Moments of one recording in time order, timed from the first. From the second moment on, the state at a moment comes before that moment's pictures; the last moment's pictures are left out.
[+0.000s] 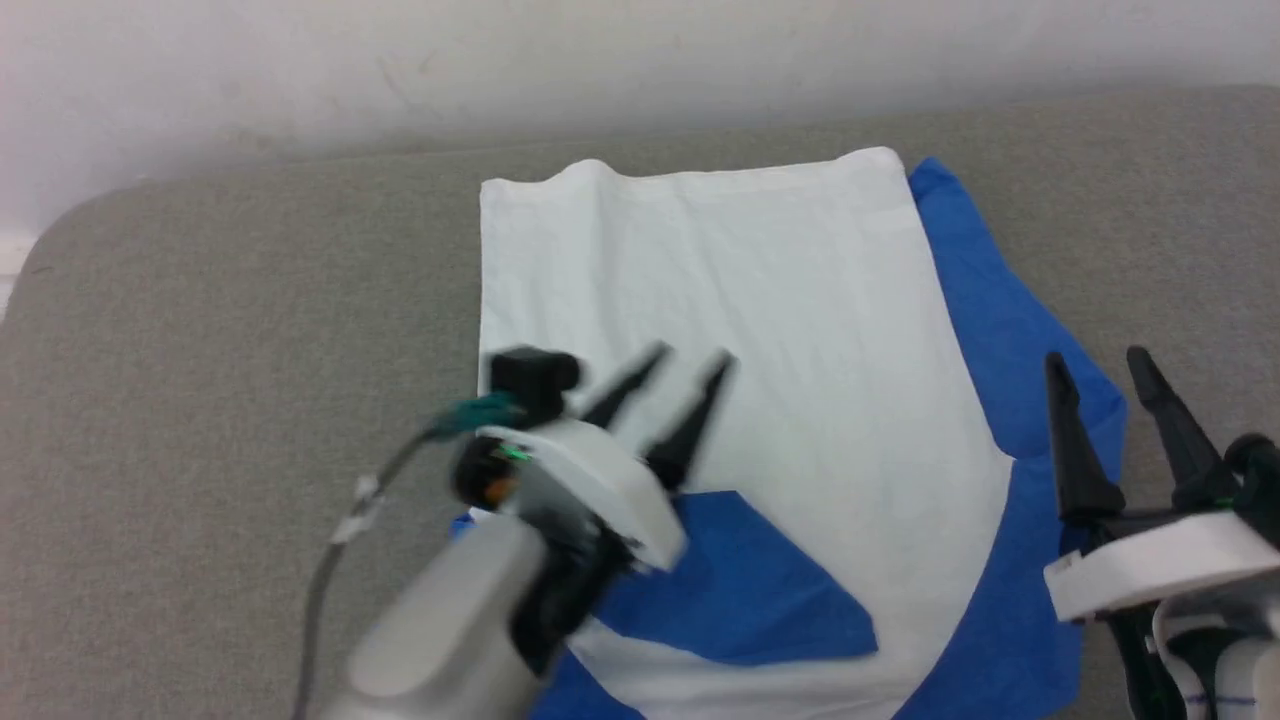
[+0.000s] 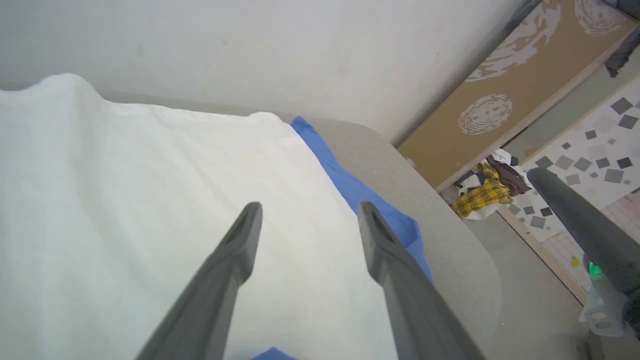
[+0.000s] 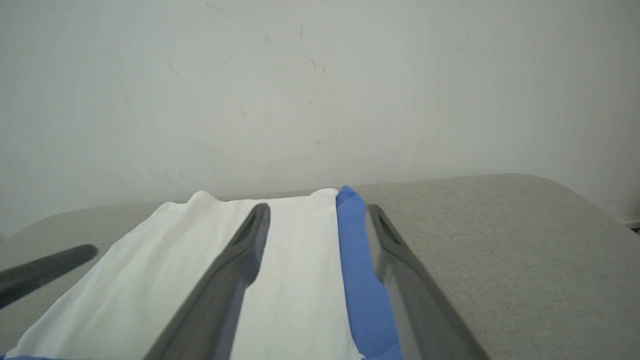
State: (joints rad) left arm -0.47 0.11 -0.66 0.31 -0.80 0.00 0.01; right arm 0.00 -0.05 -0.09 -0.19 0.21 0.13 0.02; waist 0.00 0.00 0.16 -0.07
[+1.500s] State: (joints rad) left arm -0.36 0.09 0.04 0.09 -0.28 -0.08 -0.26; right arm -0.98 -0.25 -0.34 0.63 0.07 0.13 0.58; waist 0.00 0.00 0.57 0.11
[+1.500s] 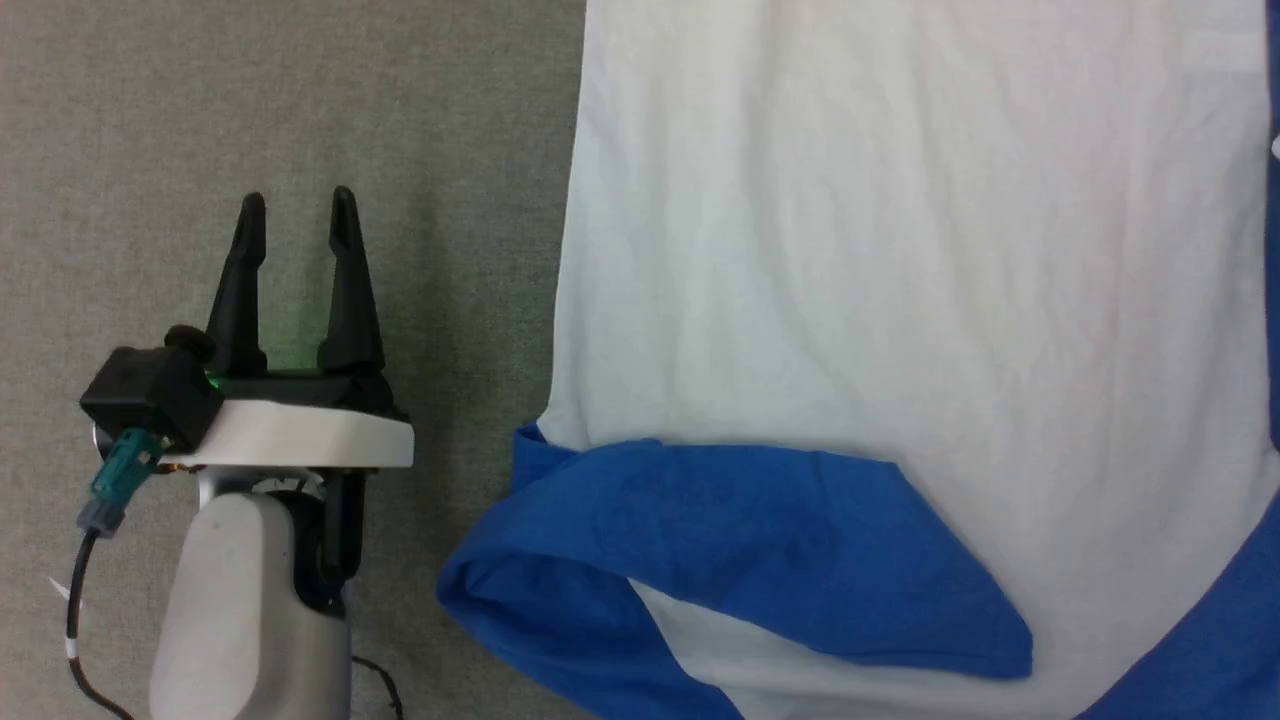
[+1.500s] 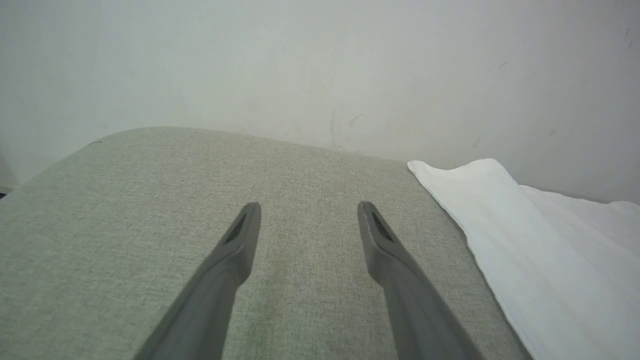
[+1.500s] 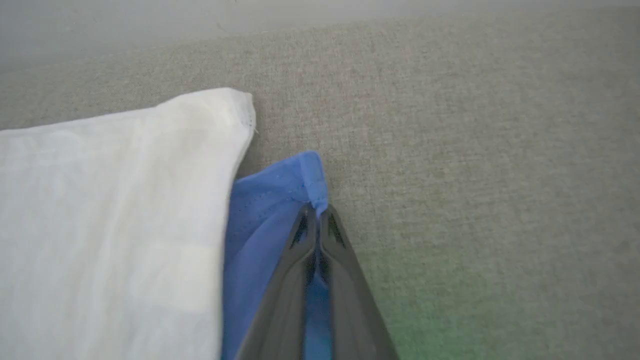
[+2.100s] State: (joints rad) left arm -0.21 0.07 0.07 0.16 -0.24 -0.10 -0.26; right arm -0.59 -0.32 -0.58 0.39 0.02 0.13 0.39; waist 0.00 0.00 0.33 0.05
